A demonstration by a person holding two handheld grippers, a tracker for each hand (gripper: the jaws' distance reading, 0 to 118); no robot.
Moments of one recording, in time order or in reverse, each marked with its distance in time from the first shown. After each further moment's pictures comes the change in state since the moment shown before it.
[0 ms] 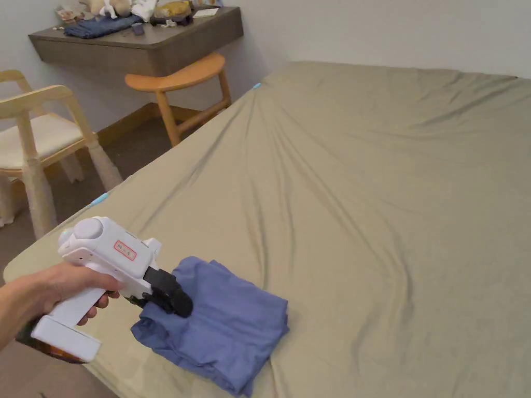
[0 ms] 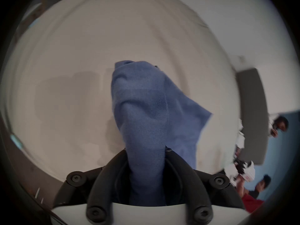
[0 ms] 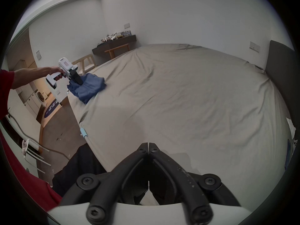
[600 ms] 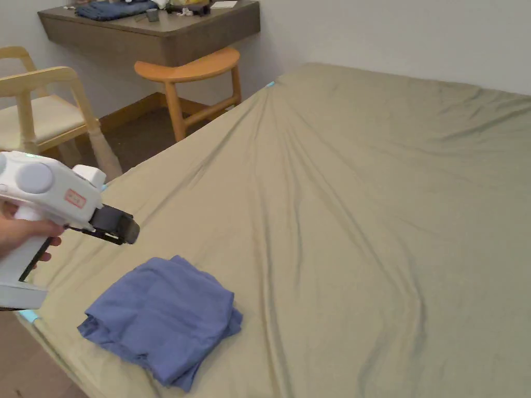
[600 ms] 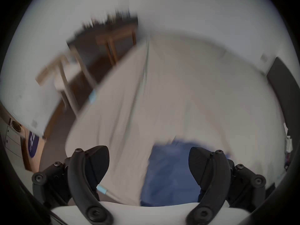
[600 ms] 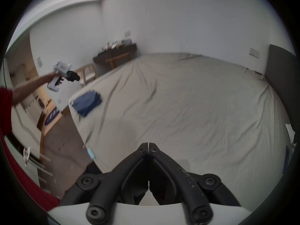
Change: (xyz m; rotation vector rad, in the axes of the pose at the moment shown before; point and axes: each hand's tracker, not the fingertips) left arm 0.039 0.009 0.112 0.541 0.483 -0.225; right arm -0.006 0.048 0.016 0.098 0.000 -0.030
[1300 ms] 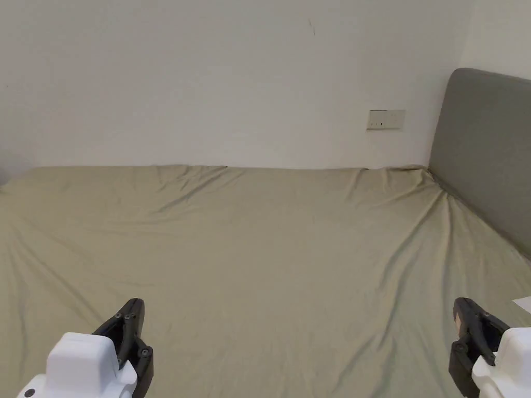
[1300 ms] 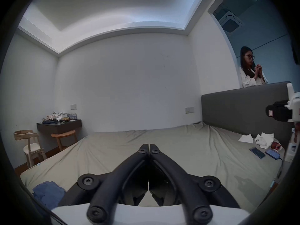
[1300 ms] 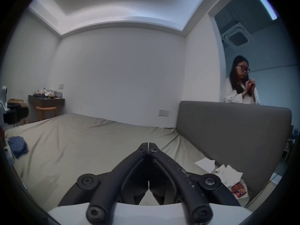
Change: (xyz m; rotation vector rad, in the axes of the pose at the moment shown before) left arm 0.500 -0.178 0.215 0.912 -0.354 -0.184; right arm 0.098 -0.011 0.201 0.623 -0.817 0.006
